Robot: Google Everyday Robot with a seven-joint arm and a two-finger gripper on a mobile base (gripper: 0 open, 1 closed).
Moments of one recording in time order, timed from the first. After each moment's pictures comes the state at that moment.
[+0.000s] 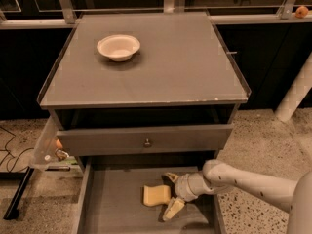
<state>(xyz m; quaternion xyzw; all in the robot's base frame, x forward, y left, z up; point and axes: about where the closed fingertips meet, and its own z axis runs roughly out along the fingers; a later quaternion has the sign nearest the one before) 0.487 -0.054 0.362 -0.60 0.69 0.29 0.28</state>
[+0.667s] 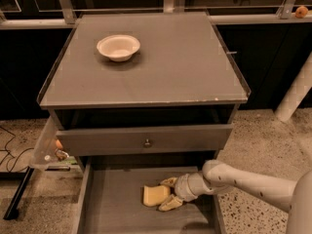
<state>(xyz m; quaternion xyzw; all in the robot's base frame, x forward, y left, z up) 0.487 -0.054 0.360 -0.60 0.69 0.29 0.28</state>
